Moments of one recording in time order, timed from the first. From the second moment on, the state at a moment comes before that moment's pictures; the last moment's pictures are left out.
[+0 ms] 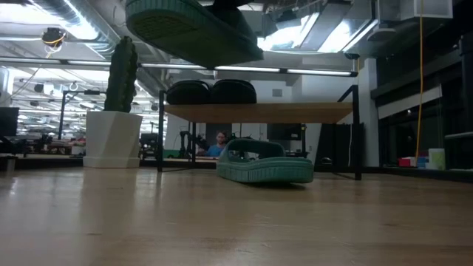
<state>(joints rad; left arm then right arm) -0.52 1.58 1.25 -0.80 -1.26 -0.70 0.37 1.81 1.47 -0.23 0.92 -0.21</state>
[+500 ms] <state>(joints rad) -0.57 1.58 1.25 -0.79 -1.25 -0.70 0.38 1.81 1.47 -0.28 0.96 -0.22</state>
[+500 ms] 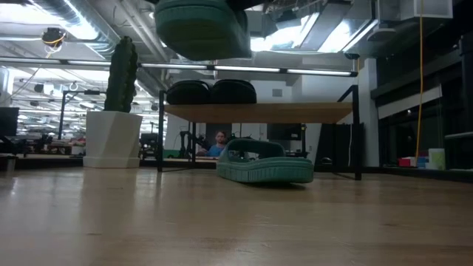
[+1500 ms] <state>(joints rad) -0.59 1.58 1.25 -0.75 -1.22 -0.70 0.38 1.81 1.47 -0.30 0.99 -0.21</state>
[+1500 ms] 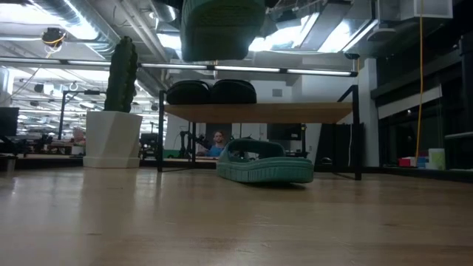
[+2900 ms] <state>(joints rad) -0.64 1.58 1.34 -0.75 -1.22 -0.40 0.38 1.80 1.47 -0.34 1.00 -0.25</state>
